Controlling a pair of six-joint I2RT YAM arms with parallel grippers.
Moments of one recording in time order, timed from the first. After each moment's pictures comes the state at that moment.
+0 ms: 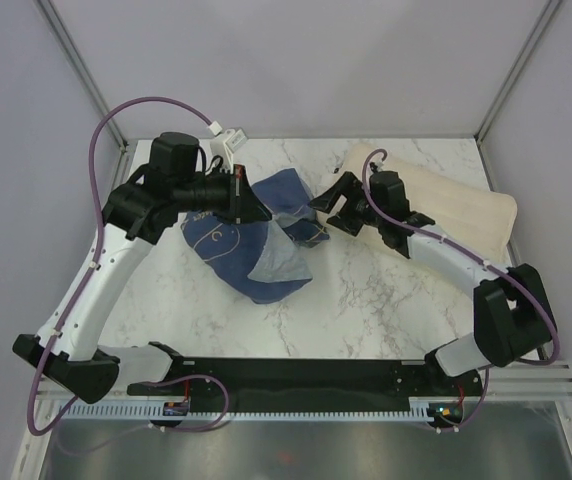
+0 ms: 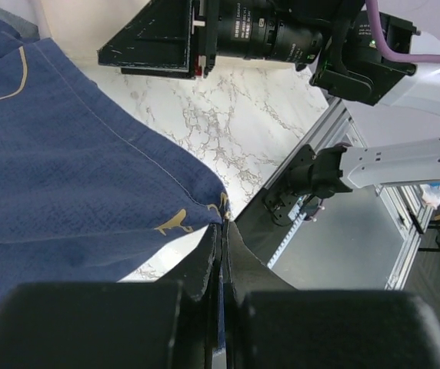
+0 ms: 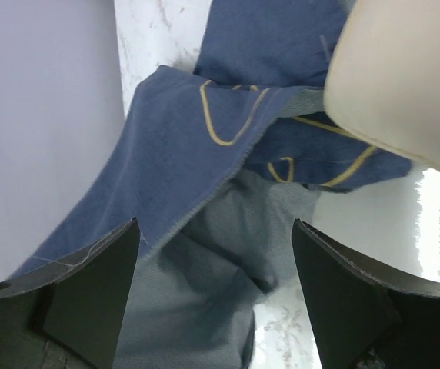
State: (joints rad) left arm -0.48 1.27 1.58 -0.86 0.59 -0.35; right arm 0.40 1.46 0.95 0.01 -0.29 0.99
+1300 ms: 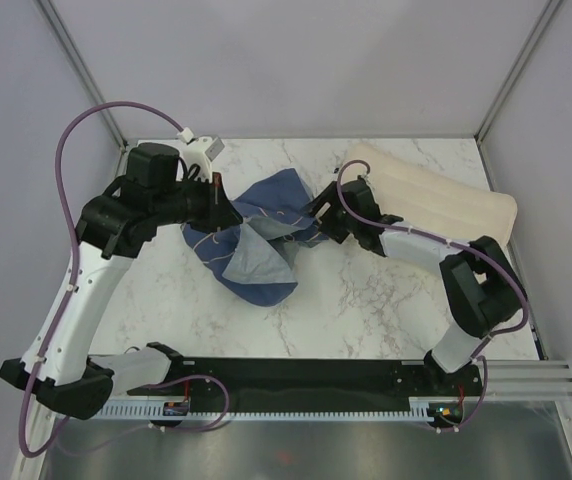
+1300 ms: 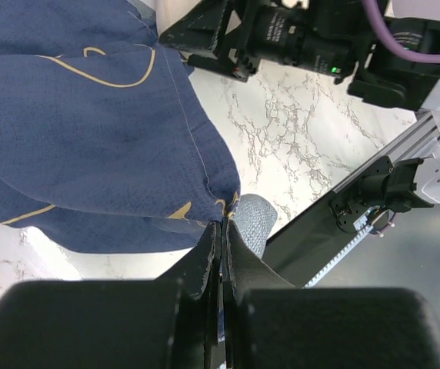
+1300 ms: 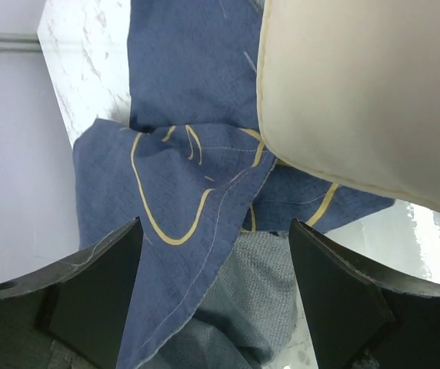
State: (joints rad) left arm -0.45 1.18 1.61 -1.05 0.34 -0.26; right arm 0.52 1.66 1.00 0.06 -0.01 1.14
